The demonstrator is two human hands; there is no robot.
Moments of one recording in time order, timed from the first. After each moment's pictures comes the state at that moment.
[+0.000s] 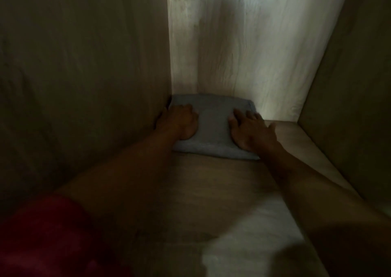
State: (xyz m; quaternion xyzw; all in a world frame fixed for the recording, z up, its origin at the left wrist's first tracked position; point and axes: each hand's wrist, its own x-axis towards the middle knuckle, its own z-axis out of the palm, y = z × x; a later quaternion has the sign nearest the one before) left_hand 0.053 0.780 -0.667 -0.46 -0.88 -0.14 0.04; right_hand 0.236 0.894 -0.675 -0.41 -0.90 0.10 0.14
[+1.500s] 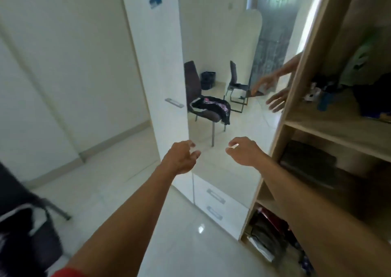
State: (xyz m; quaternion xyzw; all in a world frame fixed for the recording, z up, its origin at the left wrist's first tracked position) left_hand 0.352 0.062 -0.202 -0.15 -0.95 -0.27 -0.05; right_hand 0.389 0.280 -0.192 -0.12 -0.94 0.30 -0.02
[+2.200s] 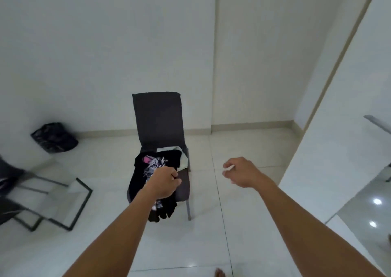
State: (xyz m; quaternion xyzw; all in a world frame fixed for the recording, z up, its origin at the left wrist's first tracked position) left_hand 0.502 -0.453 -0.283 0.26 -0.93 -0.27 -0.03; right_hand 0.353 -0.227 -0.258 0.23 -0.89 0.31 -0.24
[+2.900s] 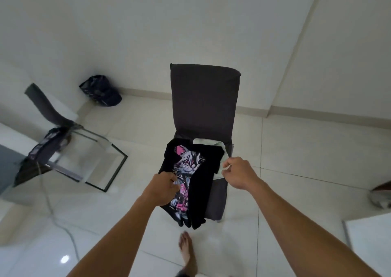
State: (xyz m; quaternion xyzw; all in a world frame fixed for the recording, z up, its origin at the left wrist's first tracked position) left_hand 0.366 -0.696 -0.386 0.43 -0.84 -0.31 -0.11; right_hand 0.151 -0.549 -0.380 0.32 -0.85 0.24 -0.34
